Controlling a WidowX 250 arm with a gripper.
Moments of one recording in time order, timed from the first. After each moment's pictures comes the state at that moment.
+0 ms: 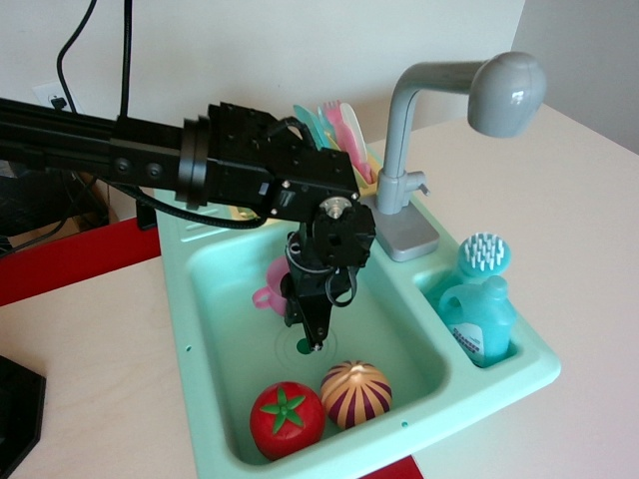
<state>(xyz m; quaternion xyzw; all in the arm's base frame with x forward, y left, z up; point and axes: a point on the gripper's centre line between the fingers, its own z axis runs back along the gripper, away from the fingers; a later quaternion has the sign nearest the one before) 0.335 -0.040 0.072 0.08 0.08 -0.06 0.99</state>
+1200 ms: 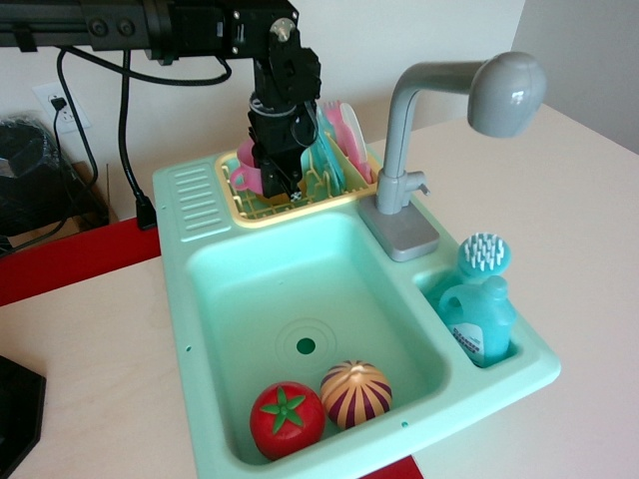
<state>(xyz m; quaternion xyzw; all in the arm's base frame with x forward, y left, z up) 0.357 0.081 0.124 0.09 0.03 0.06 0.99</state>
